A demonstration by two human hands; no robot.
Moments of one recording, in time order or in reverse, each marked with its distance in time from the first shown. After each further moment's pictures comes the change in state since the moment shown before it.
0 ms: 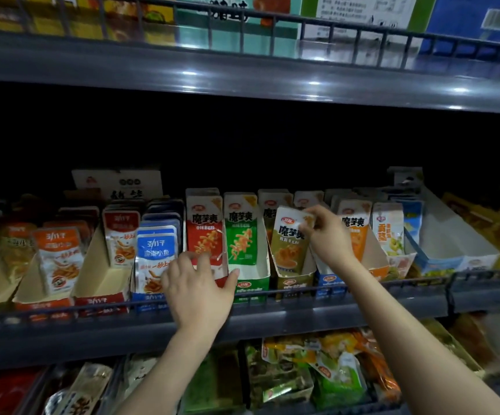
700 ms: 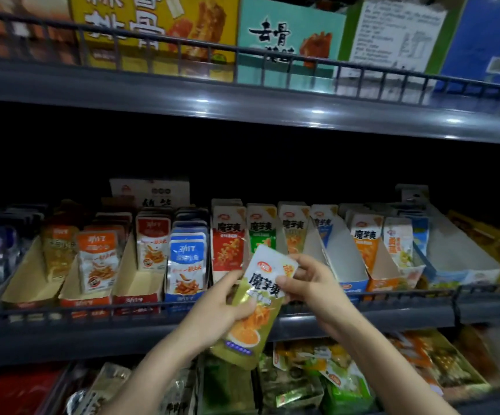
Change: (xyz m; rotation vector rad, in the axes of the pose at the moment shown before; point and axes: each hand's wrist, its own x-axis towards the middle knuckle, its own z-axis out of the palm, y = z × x) left_hand -0.005 -0.031 -0.077 -1.064 -0.765 -0.077; right_hand -0.091 -0.092 0.008 0.788 -0.399 0.320
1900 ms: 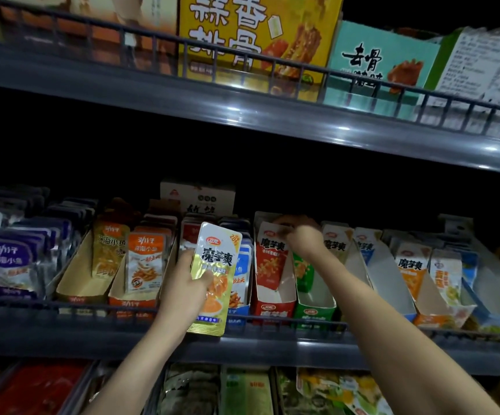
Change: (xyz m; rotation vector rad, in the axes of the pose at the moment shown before) left_hand 0.000 -0.017 -0.092 -0.055 0.576 -0.034; right_hand 0.166 -0.007 0.057 -1.019 0.160 -0.359
